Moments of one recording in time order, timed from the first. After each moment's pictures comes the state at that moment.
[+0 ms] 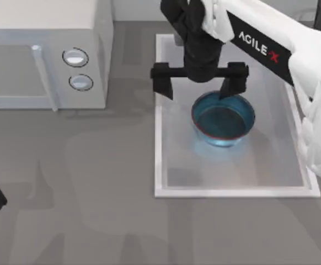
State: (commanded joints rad) left arm 0.00 0.00 0.00 0.00 0.00 0.00; right arm 0.52 2.68 2.53 -1.25 0.11 0.54
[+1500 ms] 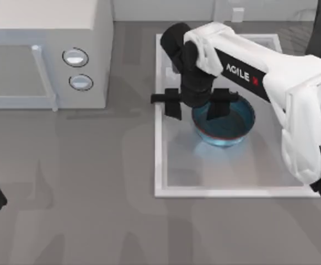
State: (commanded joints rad) left arm 0.00 0.00 0.00 0.00 0.00 0.00; right arm 0.50 2.86 2.51 -1.04 0.11 0.52
